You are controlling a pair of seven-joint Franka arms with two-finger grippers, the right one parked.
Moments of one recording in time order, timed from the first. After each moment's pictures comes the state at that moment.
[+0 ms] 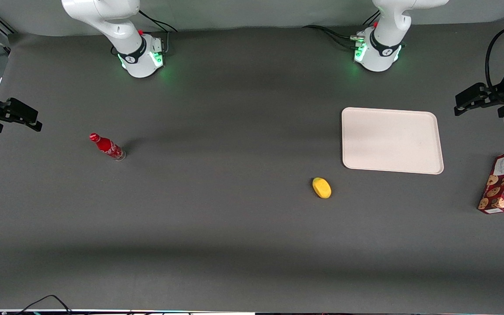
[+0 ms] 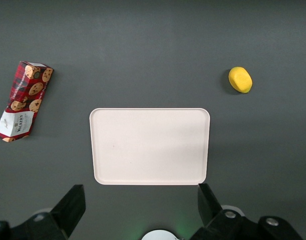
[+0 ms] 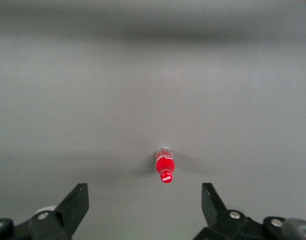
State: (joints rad) arm -0.02 0.02 -0.03 -1.49 0.01 1.43 0.03
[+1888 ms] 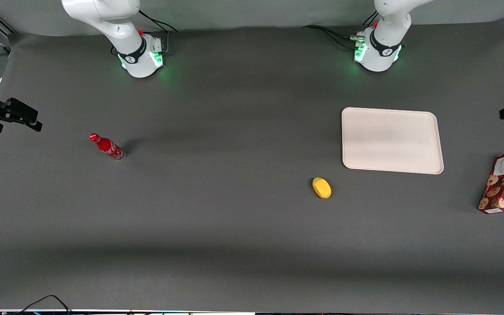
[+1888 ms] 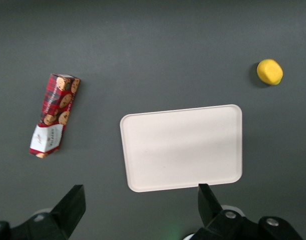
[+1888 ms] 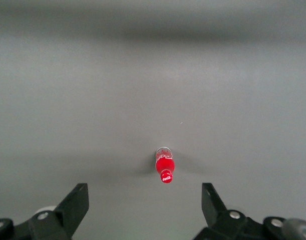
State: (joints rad) arm 0.45 0.05 -0.30 -1.48 0.01 1.47 0.32
